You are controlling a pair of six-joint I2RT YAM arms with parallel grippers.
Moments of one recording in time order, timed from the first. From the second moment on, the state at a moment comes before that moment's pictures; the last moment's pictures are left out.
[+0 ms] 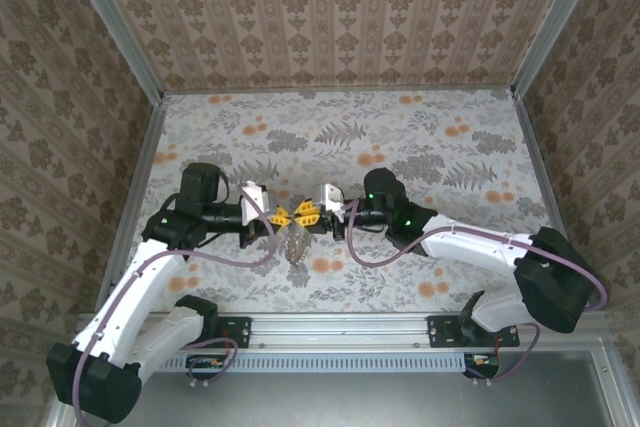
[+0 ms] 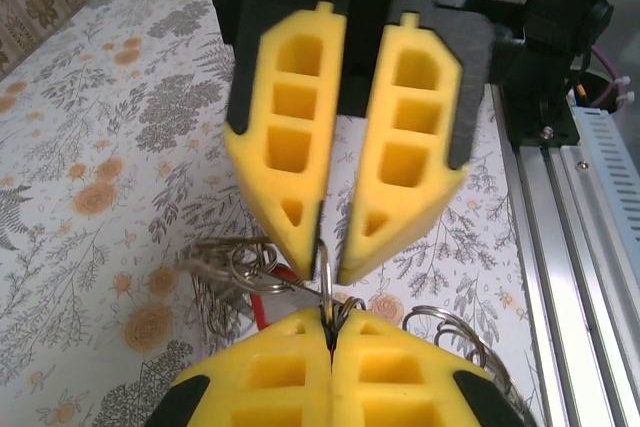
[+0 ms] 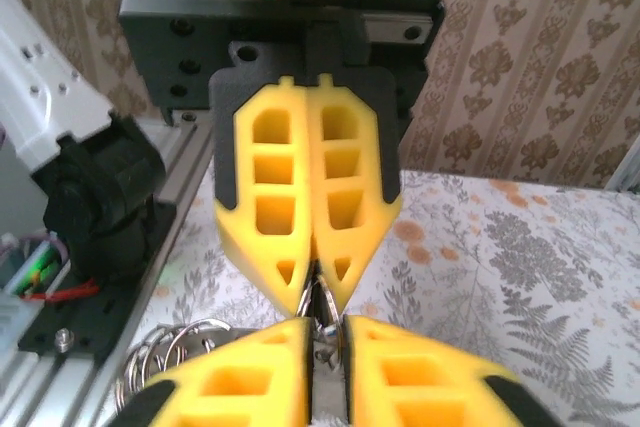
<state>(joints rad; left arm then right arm) -0.39 0.88 0.80 -0.65 0.93 0.72 0.82 1.37 0.79 0.39 -0.63 -0.31</state>
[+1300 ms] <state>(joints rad) -0.50 0.96 0.89 -0.81 0.81 0.83 0.87 1.37 0.97 -0.11 -0.54 -0.67</state>
